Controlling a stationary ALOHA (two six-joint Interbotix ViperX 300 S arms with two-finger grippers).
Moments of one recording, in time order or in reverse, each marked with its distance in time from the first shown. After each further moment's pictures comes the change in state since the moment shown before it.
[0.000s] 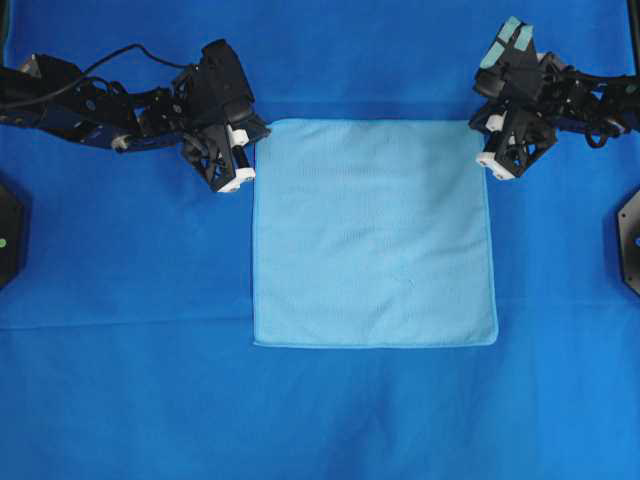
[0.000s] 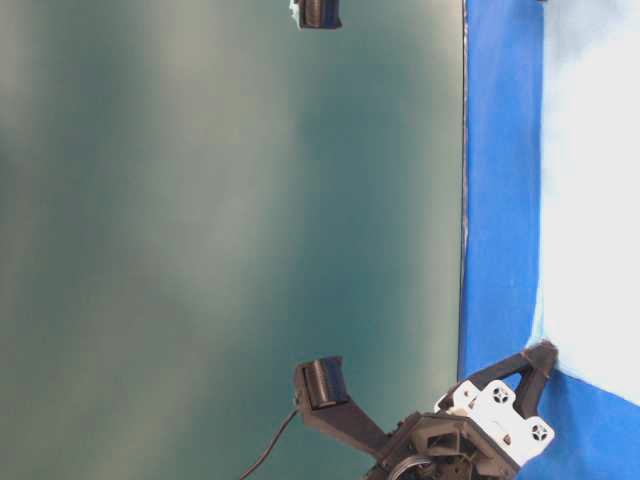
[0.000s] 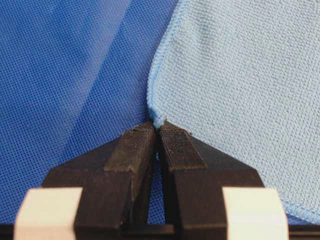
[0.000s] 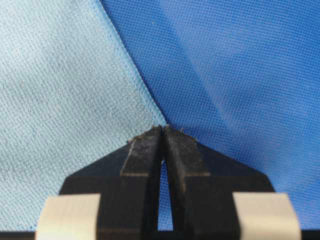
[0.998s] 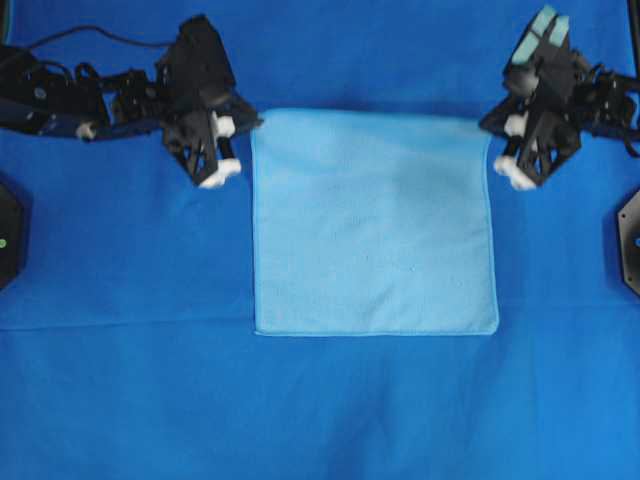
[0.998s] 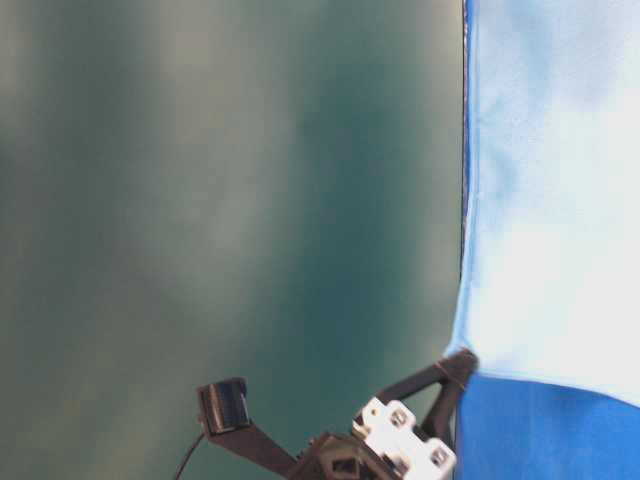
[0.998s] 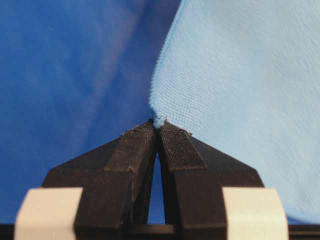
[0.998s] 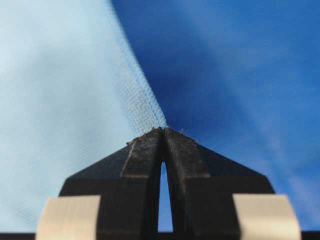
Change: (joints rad) left arm -0.043 -0.227 0.023 0.000 0.144 0.006; right arm 0.144 -0.304 0.008 0.038 0.230 0.087
